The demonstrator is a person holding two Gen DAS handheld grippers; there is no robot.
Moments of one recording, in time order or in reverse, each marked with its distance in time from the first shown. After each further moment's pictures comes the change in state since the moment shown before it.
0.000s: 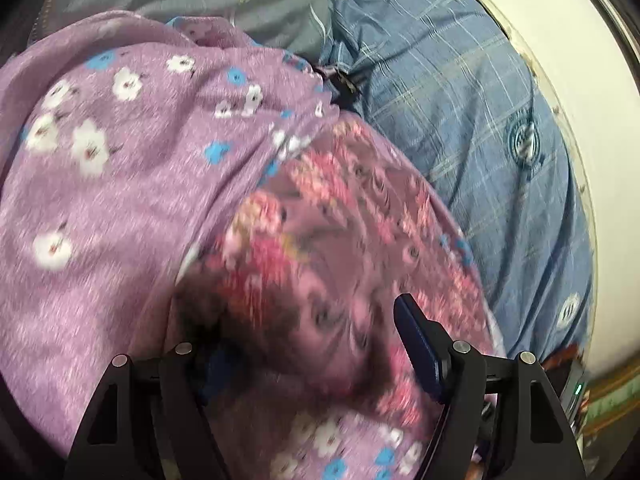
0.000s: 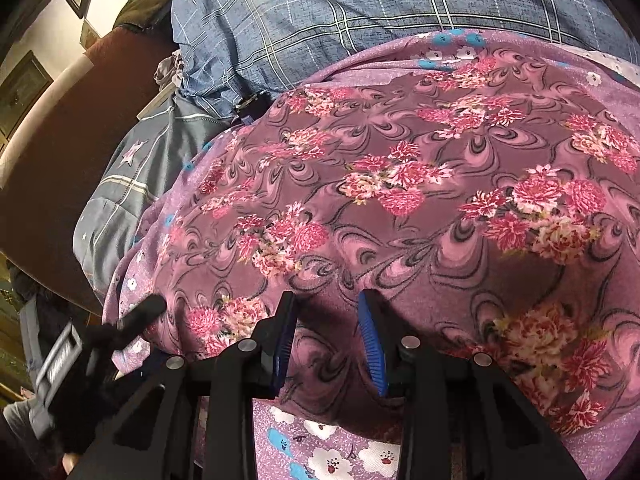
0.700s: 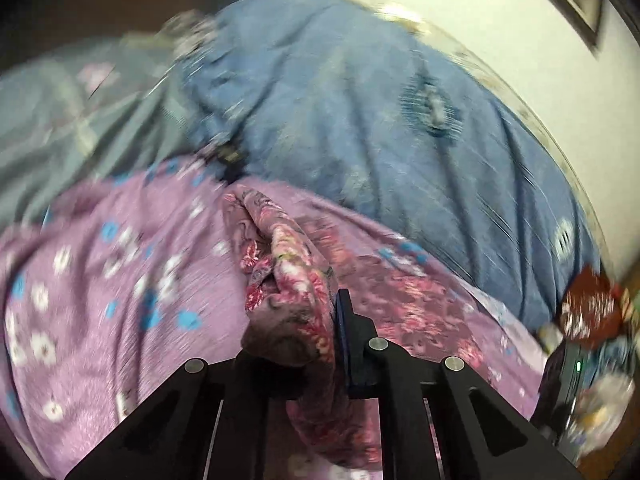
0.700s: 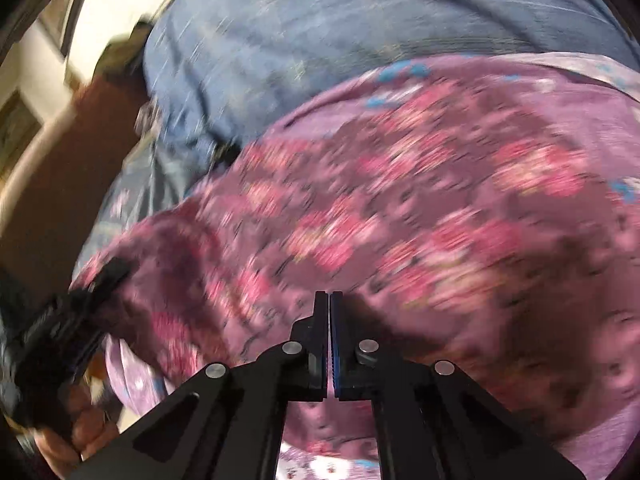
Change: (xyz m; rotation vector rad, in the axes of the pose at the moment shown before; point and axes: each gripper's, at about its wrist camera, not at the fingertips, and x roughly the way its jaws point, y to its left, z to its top) left arm 0.000 -0.132 -0.003 0.513 -0.102 -0.015; right arm -0.039 -0.045 0.019 0.130 -0.132 -0.028
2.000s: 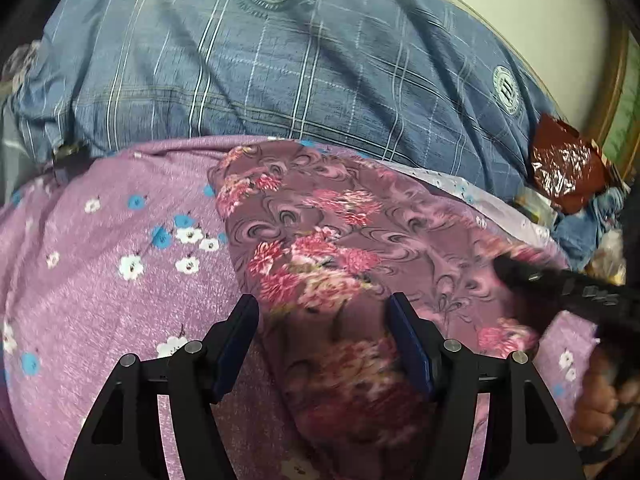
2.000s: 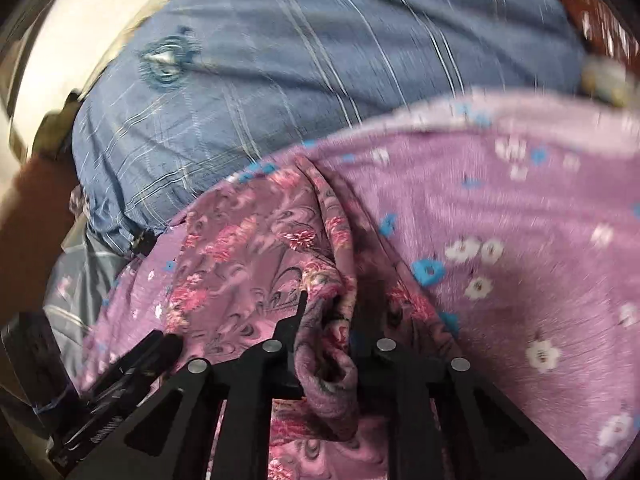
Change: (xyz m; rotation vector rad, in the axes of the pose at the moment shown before) left arm 0.104 -0.090 -0.034 0.368 0.241 -0.175; right arm -0.076 -0.065 0.032 0.067 -0.189 -0.258
